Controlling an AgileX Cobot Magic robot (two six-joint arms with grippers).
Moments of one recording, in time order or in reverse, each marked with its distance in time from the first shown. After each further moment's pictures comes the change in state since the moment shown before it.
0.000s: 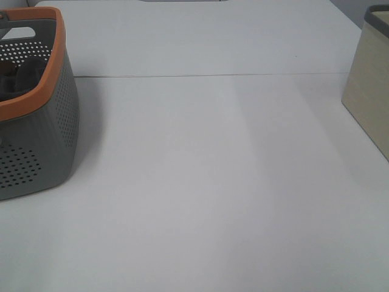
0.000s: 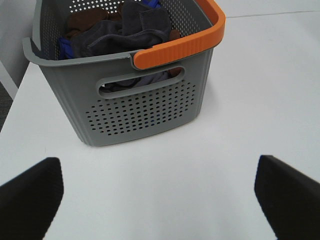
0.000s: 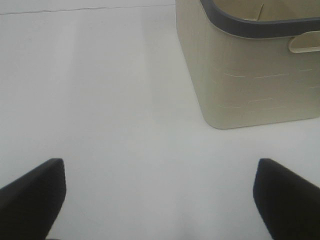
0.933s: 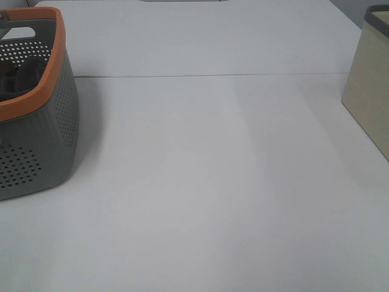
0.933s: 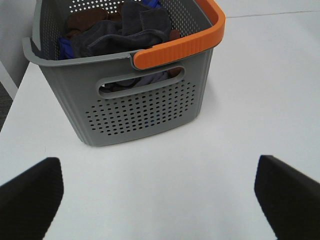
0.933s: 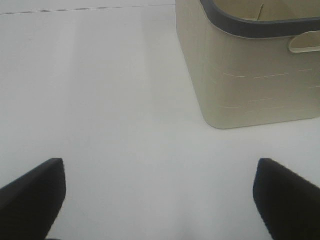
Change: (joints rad) left arm 0.000 0.000 0.000 0.000 0.000 0.000; right arm 0.000 0.000 0.000 0.000 0.000 0.000
